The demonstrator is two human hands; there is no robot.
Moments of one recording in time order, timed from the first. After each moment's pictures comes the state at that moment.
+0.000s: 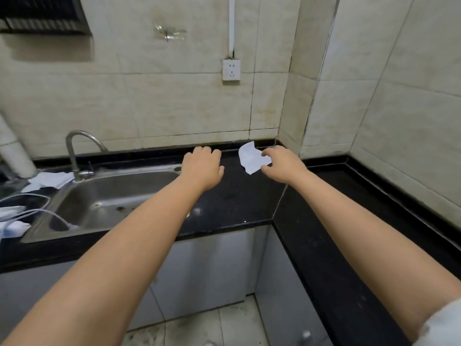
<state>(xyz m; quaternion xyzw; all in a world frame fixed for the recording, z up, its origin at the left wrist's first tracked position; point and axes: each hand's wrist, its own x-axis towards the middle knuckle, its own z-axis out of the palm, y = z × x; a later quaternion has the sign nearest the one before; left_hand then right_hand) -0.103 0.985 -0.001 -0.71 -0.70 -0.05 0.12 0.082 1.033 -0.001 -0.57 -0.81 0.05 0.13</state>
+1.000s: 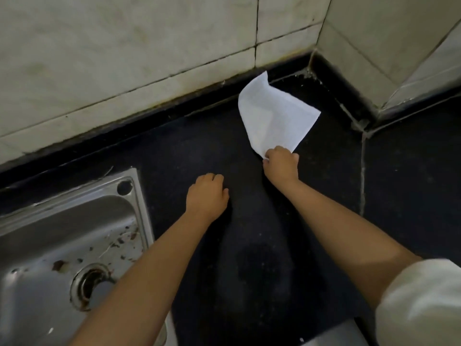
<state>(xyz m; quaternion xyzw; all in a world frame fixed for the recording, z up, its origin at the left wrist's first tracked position) -0.169 1.398 -0.256 -0.73 -0.67 0.02 -0.15 0.001 1.462 -0.287 -0.72 -0.68 0.14 0.08</state>
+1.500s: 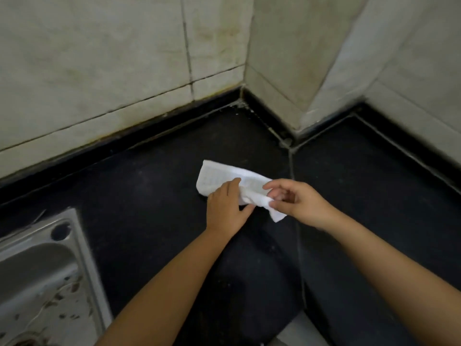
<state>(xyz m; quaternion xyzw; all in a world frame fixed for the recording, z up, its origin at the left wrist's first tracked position) -0.045 1.384 -0.251 -0.77 -0.54 -0.23 -0.24 0.114 1.345 -0.169 -0.61 -0.59 0.46 0.26</state>
